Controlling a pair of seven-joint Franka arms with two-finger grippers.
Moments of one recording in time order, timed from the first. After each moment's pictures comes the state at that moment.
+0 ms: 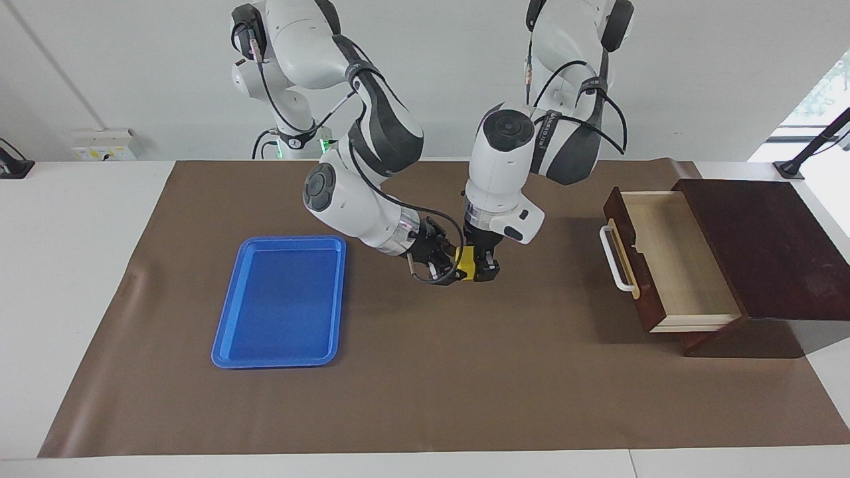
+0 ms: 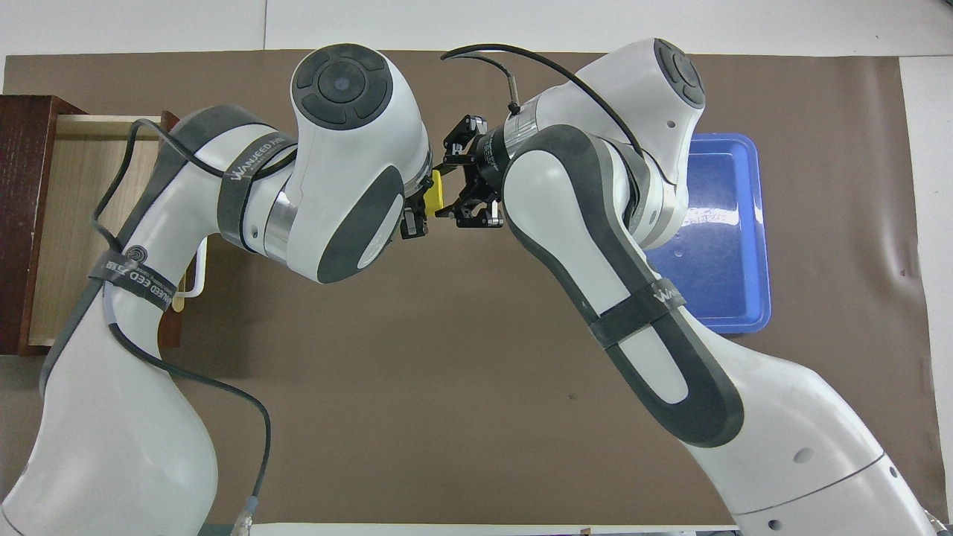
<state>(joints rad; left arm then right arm) -0.55 0.45 -0.01 -1.36 0.00 1.86 -2.23 0.54 0.55 -0.16 -1.34 0.83 1.99 1.54</state>
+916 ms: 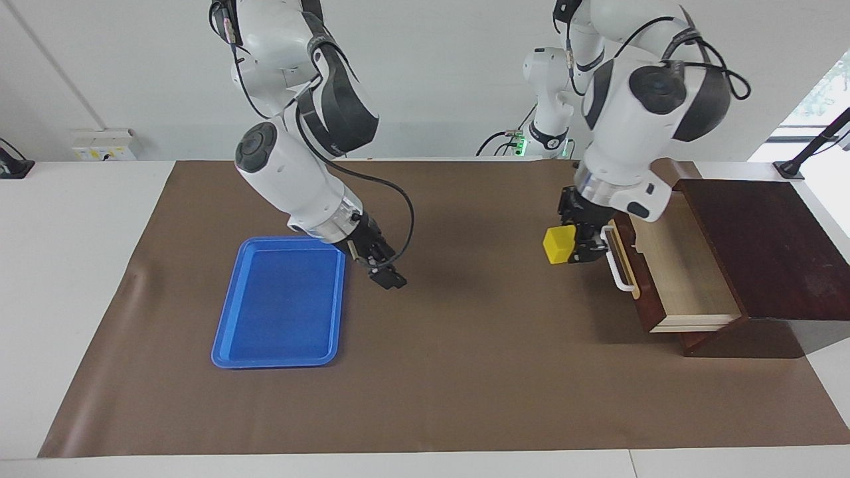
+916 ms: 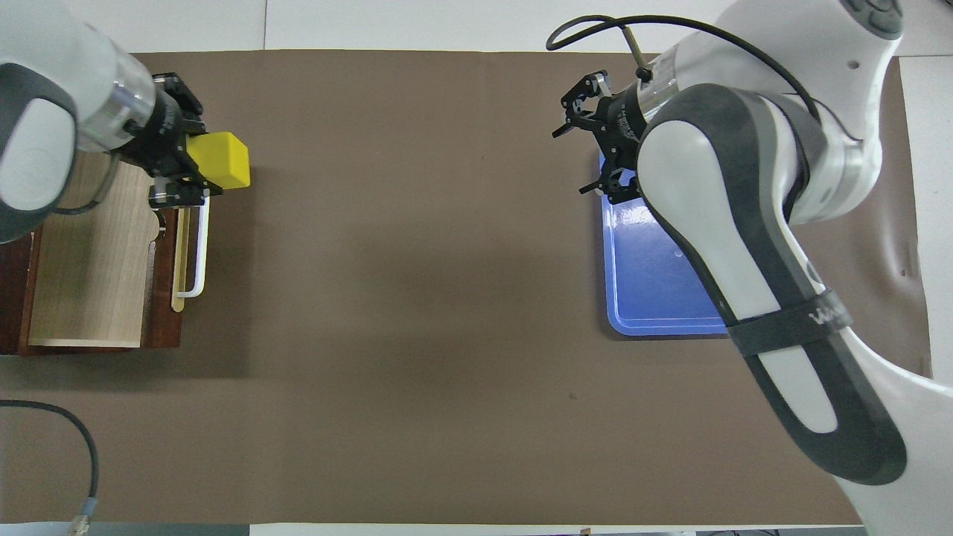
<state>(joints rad) -0.17 0.24 0.01 -1.37 -0.04 1.63 -1.77 0.38 0.39 -0.20 -1.34 0.44 1.76 1.15</state>
